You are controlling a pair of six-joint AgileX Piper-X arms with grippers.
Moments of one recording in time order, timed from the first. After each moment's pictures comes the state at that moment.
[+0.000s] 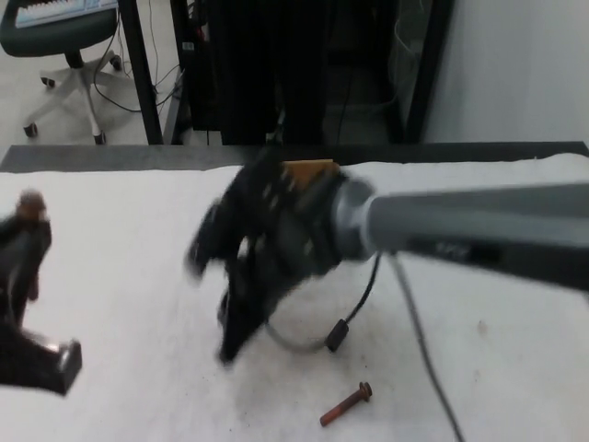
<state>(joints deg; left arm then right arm) -23.5 15.5 -24.0 27.3 -12.4 9.9 45.6 115.9 -81.6 27.2 -7.7 -21.6</state>
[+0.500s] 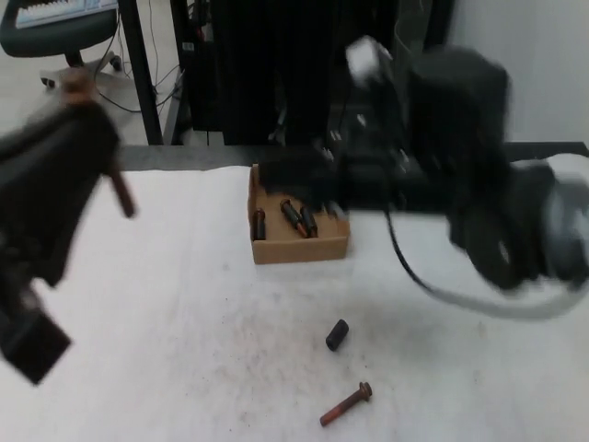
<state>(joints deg) -23.5 19.3 -21.9 -6.9 16.7 -13.9 30.8 90.5 -52.4 -21.8 -41.7 22.1</state>
